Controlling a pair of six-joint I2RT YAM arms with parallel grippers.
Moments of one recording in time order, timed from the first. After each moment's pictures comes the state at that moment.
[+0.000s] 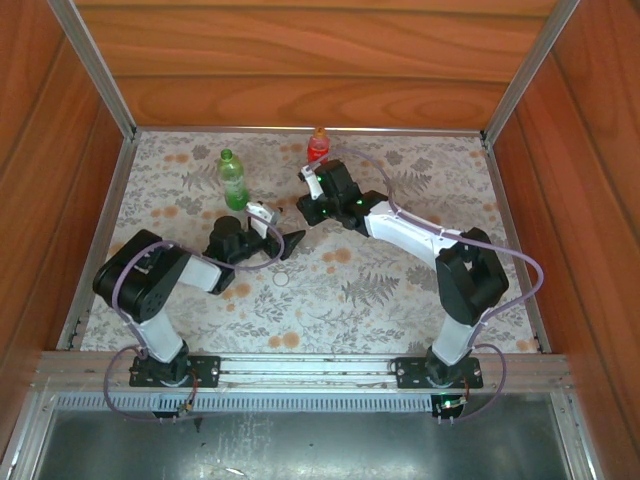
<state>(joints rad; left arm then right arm) -0.51 1.74 0.48 1.10 0.43 -0.08 0.73 1.77 1.29 -0.27 -0.04 0.10</state>
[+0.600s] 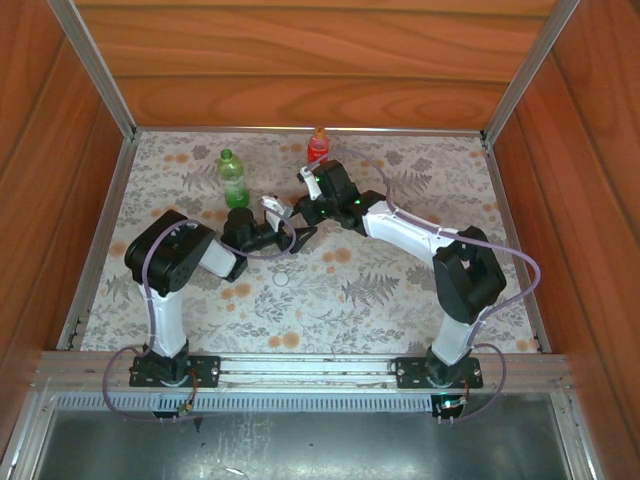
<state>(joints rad) -0.51 1.97 0.64 1.19 0.58 -0.11 0.73 1.78 1.30 -0.27 -0.03 0.10</state>
